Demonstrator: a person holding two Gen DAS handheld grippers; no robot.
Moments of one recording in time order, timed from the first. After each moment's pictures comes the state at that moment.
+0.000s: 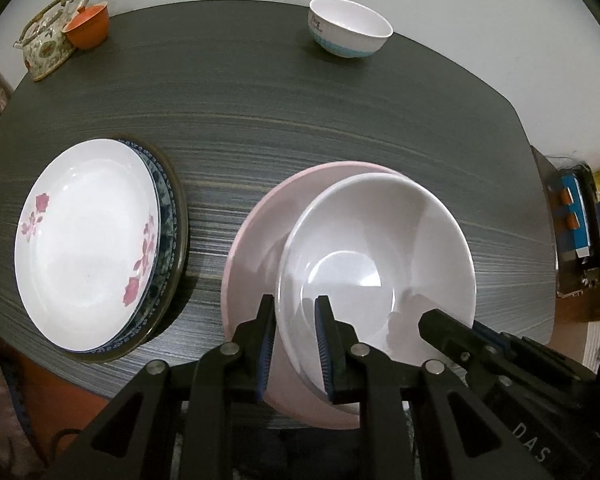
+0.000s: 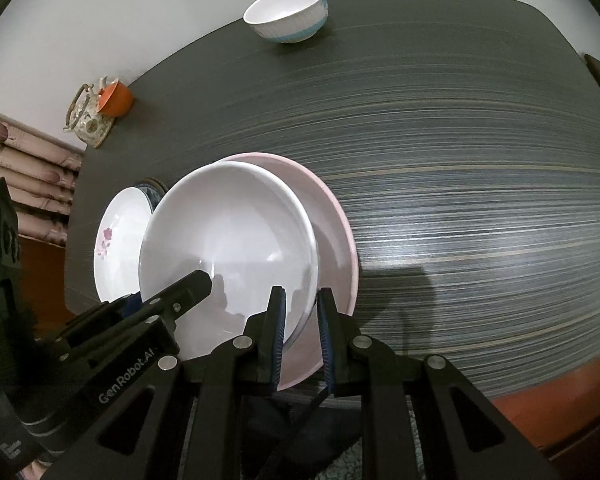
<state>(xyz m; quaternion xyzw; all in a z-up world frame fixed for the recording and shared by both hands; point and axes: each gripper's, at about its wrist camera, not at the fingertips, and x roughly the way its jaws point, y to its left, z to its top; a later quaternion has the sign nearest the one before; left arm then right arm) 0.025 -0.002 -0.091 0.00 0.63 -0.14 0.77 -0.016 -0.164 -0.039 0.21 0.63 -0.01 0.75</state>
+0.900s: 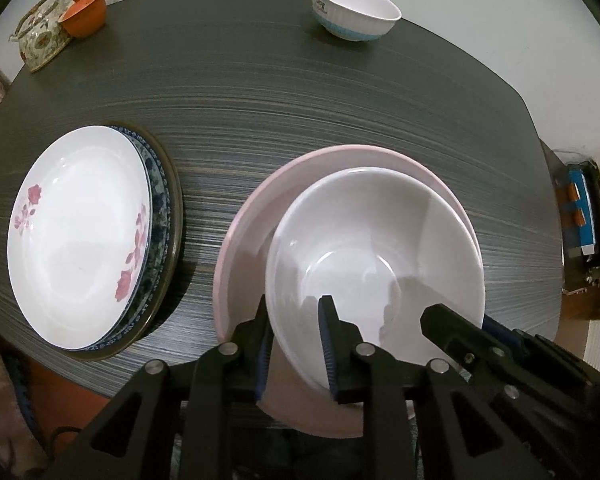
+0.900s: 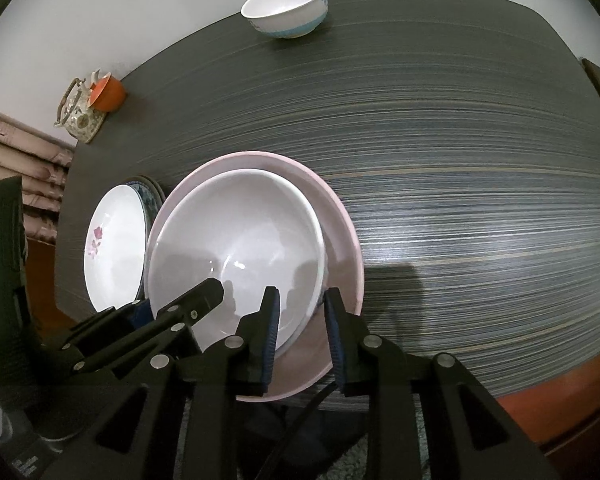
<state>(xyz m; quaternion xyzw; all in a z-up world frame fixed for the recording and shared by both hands) 0.035 -0.013 -0.108 0.00 0.65 -0.13 0.75 -0.010 -0.157 -0.042 0.19 0.64 -0.03 0.74</state>
